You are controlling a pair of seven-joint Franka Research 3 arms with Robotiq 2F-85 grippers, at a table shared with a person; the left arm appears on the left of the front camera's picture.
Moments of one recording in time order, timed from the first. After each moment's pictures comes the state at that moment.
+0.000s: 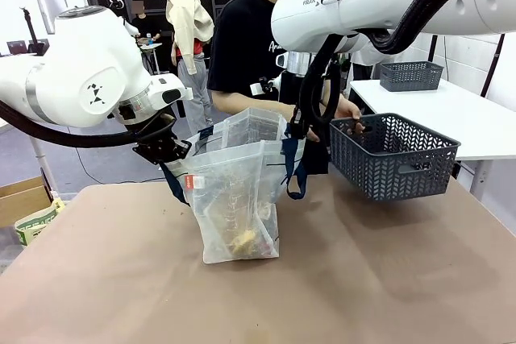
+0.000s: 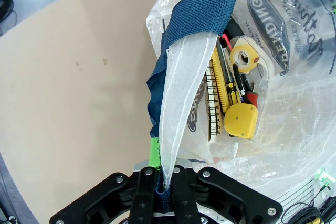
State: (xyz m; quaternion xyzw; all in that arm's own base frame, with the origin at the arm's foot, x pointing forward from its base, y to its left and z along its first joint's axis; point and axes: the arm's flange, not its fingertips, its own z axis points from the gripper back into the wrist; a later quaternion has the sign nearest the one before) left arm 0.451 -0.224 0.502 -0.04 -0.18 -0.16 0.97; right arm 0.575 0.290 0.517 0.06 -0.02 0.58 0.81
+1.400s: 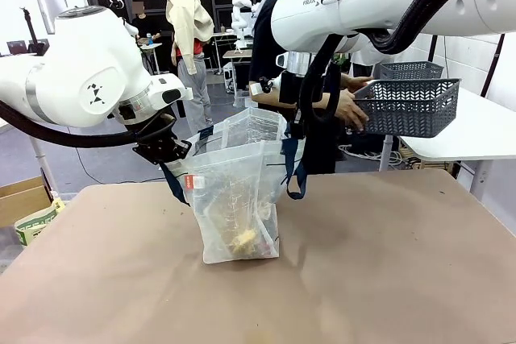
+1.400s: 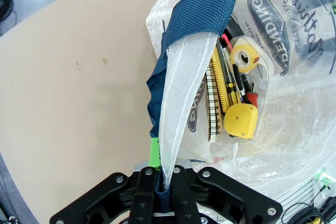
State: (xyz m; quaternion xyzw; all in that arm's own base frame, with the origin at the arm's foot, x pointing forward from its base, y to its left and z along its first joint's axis) left arm 0.451 -0.224 0.502 -0.04 -0.18 -0.16 0.97; right arm 0.575 0.290 0.517 0.06 -0.02 0.58 0.81
